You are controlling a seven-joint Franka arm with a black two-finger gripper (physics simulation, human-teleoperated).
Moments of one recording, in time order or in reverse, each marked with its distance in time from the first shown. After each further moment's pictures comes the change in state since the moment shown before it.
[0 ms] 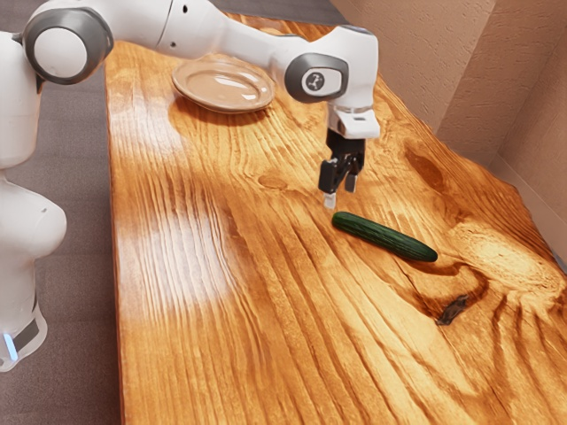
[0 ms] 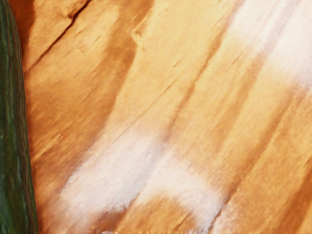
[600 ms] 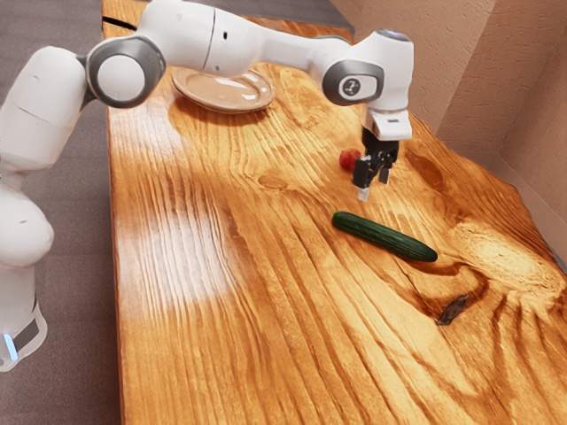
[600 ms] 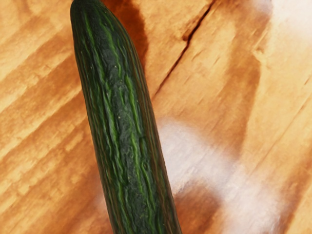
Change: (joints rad) arm -0.393 0.297 0.304 0.417 0.258 -0.080 0.001
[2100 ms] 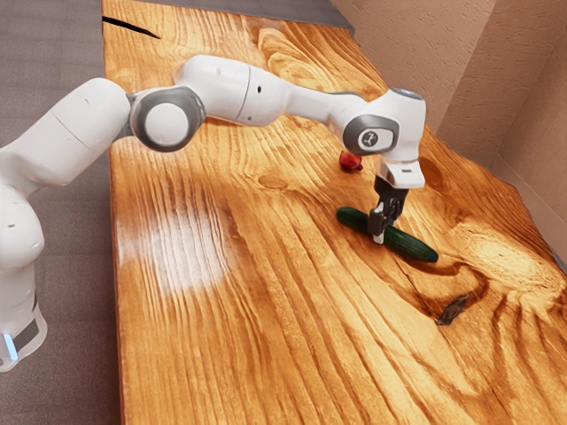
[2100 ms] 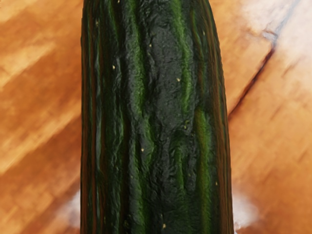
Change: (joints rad) arm -0.195 0.315 0.124 0.265 0.022 0.001 -0.026
